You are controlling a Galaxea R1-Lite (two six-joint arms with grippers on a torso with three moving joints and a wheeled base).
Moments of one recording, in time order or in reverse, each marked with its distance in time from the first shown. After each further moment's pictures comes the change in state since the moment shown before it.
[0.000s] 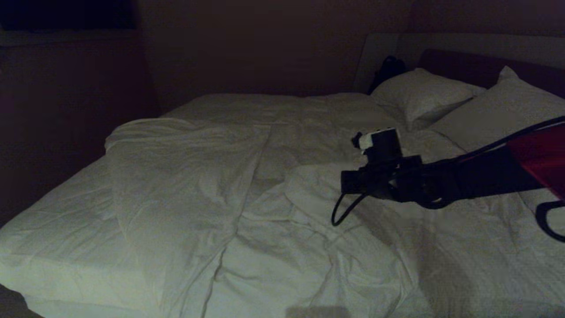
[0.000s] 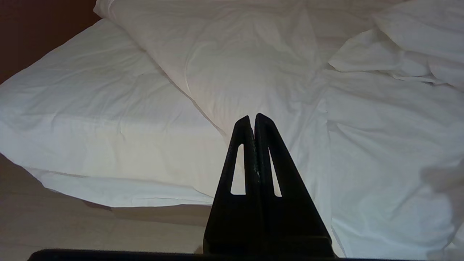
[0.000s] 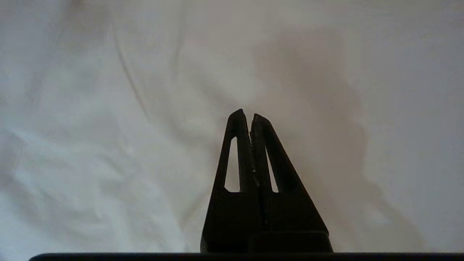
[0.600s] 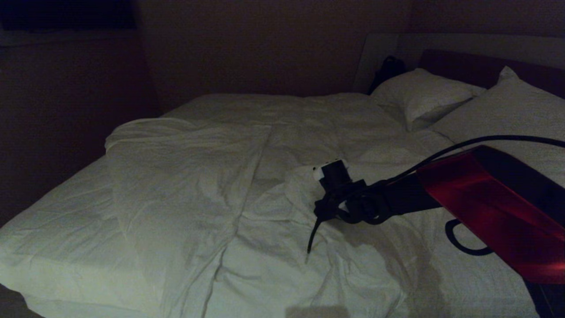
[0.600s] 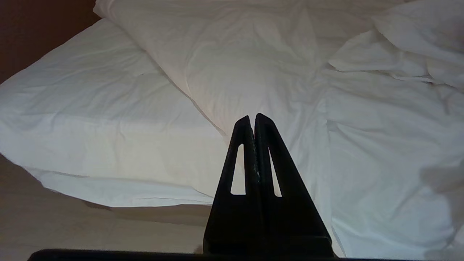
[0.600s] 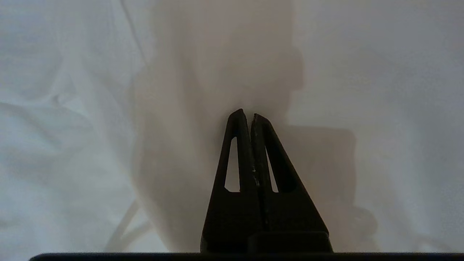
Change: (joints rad) left arm 0.000 0.000 0.000 0.000 0.000 0.000; right arm 0.102 0.249 -0.192 0.114 -0.184 -0.134
